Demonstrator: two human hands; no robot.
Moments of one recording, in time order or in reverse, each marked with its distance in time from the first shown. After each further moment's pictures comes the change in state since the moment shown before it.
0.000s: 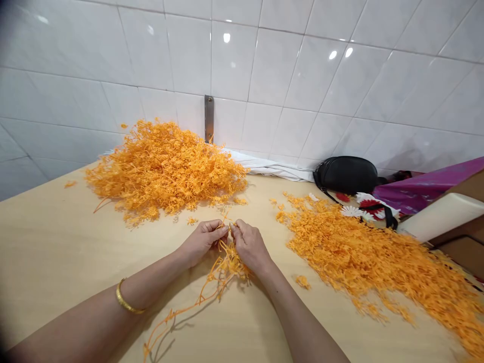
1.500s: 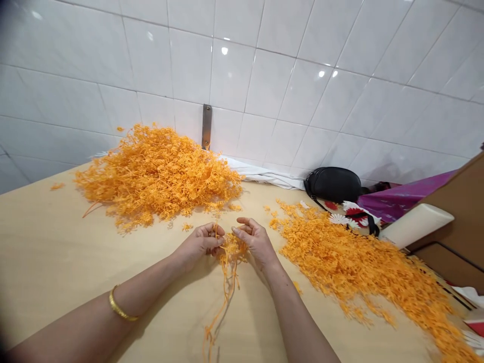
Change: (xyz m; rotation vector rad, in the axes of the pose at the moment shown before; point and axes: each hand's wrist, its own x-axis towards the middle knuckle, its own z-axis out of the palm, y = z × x) left_hand -0.002 0.005 0.002 -0.114 0.014 -0.019; right_hand 0.006 0.009 -0.015 0.701 0.047 0.293
